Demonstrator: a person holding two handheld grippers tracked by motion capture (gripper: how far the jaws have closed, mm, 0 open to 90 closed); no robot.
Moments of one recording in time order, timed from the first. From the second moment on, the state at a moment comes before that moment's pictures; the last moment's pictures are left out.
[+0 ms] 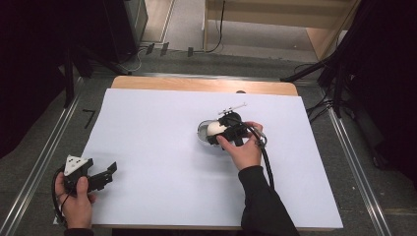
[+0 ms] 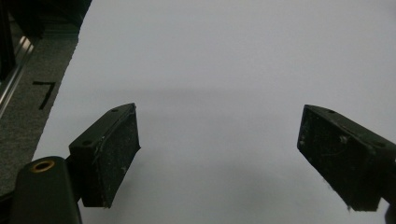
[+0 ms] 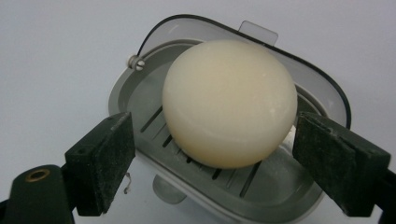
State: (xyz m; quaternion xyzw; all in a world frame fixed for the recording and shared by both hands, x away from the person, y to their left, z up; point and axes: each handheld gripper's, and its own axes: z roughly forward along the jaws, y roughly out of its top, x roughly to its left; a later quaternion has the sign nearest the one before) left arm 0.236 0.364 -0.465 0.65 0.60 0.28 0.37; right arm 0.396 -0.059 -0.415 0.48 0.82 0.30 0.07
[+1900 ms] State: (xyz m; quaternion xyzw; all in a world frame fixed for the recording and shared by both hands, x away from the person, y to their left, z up) left arm 0.236 0.364 -0.465 0.65 0.60 0.28 0.37; right arm 0.357 -0.110 -0.421 0.49 0.81 0.32 0.08
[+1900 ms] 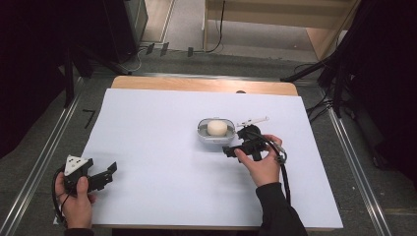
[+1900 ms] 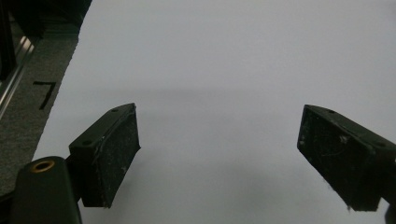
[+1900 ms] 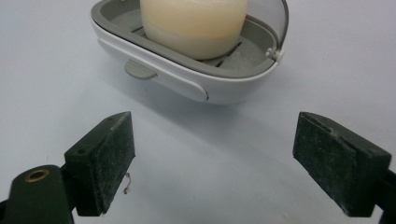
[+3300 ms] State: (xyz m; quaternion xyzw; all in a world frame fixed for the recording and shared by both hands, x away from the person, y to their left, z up) left arm 0.236 0.362 -0.465 0.65 0.60 0.28 0.36; right arm 0.326 -0.183 -0.444 0.53 0.78 0.32 0.10
